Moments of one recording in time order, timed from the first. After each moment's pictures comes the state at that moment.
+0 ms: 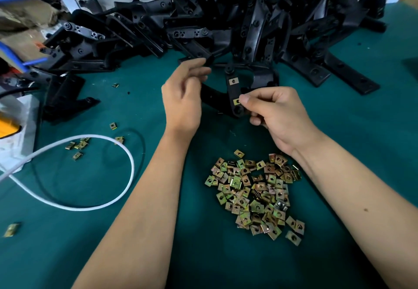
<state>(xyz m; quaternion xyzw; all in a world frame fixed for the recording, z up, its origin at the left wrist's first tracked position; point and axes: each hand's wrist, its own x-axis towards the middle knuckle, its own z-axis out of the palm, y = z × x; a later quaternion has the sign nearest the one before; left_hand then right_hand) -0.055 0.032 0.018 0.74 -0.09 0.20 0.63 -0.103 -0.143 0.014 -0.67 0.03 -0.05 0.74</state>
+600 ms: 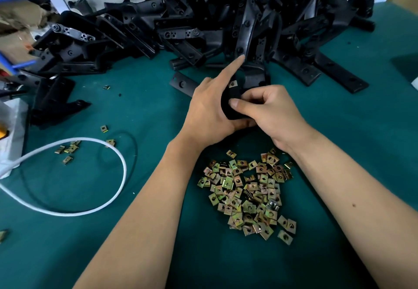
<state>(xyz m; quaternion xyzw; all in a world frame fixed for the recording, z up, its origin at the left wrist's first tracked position) -0.064 0.004 0.011 0.86 -0.31 0.12 0.40 -0.102 -0.151 0.019 -0.77 0.02 -0.06 0.64</state>
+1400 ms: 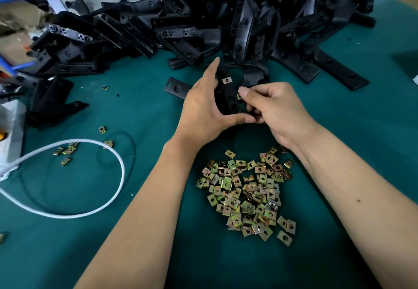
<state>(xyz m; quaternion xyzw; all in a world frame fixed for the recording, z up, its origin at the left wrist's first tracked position) -0.059 0.007 0.007 0.87 -0.23 0.11 0.41 -0.097 -0.157 0.017 -0.73 0.05 -0.06 0.68</state>
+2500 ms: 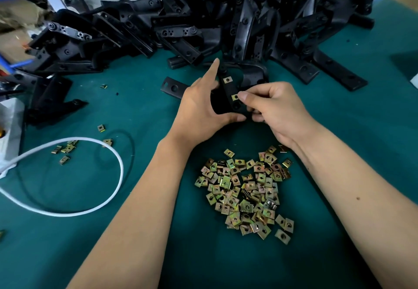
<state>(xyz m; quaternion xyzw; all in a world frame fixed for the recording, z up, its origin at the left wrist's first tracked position) -0.056 0.013 0.009 0.89 -0.22 0.09 0.39 -0.092 -0.165 0.011 -0.74 0.06 -0.05 0.67</state>
